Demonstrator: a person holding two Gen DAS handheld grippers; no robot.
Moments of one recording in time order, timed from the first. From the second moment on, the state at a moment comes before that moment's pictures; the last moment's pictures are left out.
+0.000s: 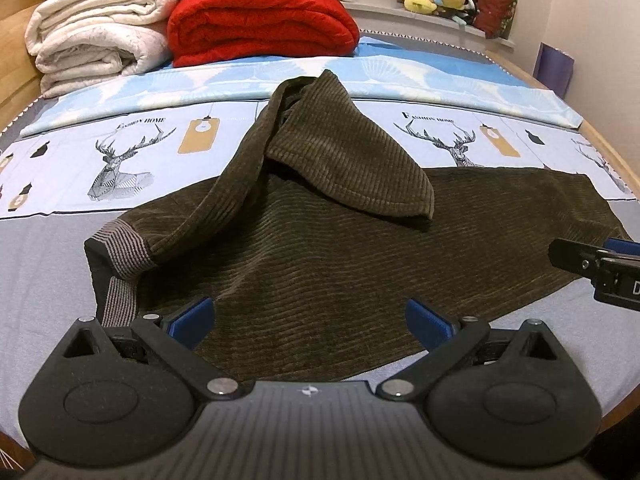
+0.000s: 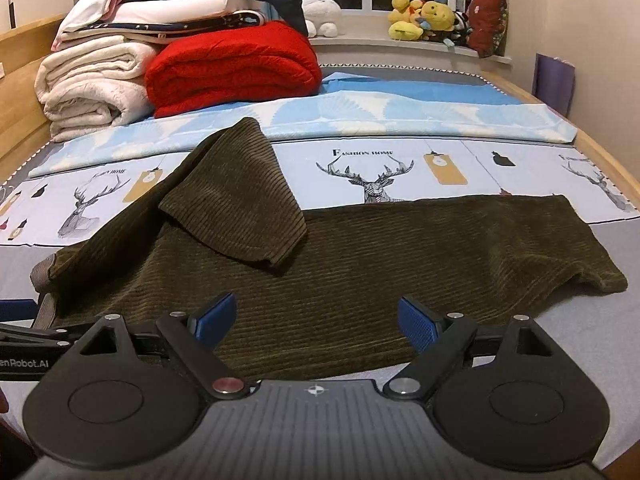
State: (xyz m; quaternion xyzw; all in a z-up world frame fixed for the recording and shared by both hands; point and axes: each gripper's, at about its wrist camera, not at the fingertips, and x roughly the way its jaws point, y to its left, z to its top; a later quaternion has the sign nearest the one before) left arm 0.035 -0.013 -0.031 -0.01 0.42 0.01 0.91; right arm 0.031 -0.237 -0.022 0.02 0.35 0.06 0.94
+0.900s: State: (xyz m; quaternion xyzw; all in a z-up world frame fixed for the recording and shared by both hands) left arm 0.034 -0.010 -0.031 -0.02 0.42 0.01 0.91; right arm 0.028 -0.230 -0.020 0.01 0.34 0.07 0.94
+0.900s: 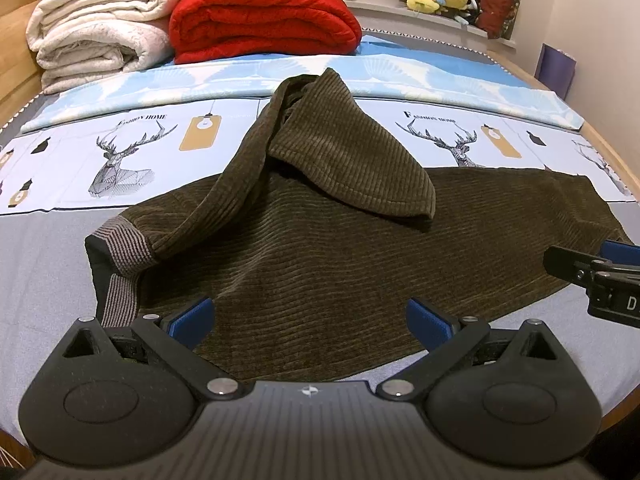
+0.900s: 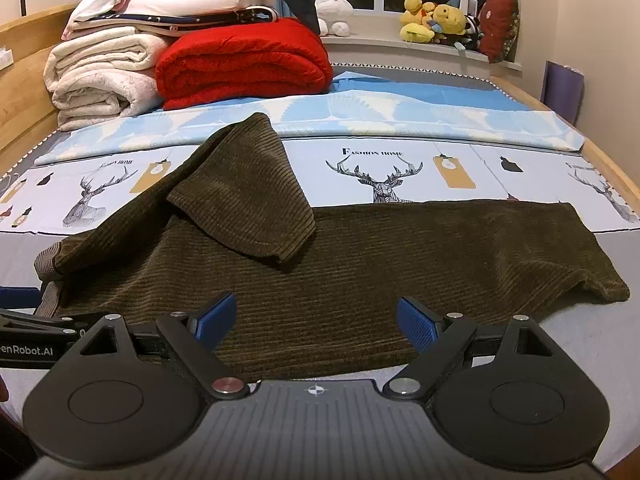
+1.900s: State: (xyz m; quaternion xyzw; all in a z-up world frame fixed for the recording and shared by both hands) left arm 0.034 -0.010 -0.031 -0.01 0.42 0.01 0.91; right arm 0.029 -0.227 -0.022 0.01 0.33 0.06 0.94
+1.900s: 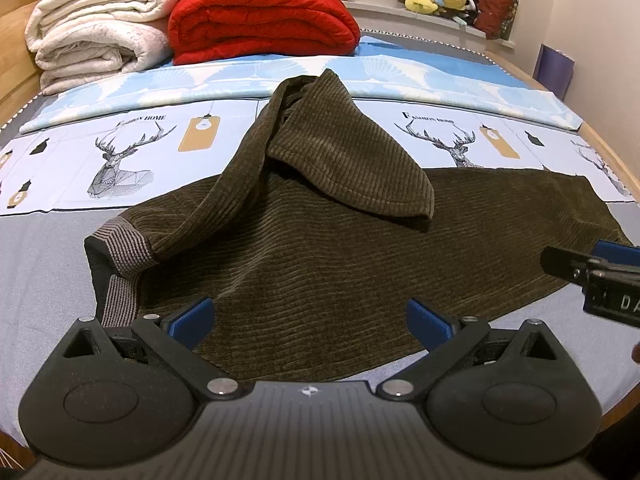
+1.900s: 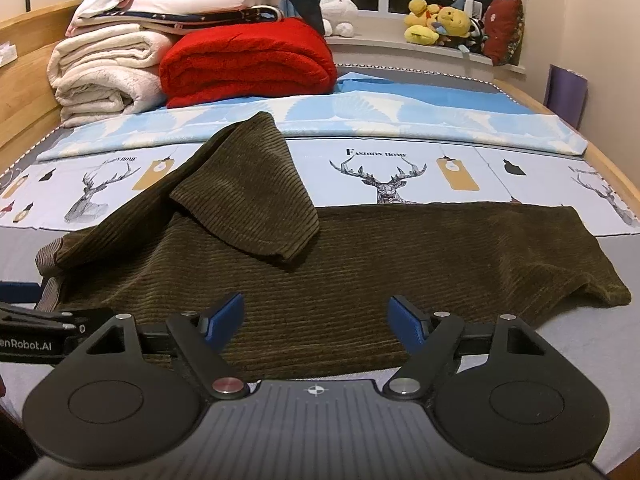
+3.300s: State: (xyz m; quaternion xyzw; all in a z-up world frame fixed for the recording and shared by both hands) left arm 0.140 0.196 -0.123 -0.08 0.60 0.05 0.80; right arm 0.163 -0.498 -0.131 0.25 0.44 -0.15 0.85
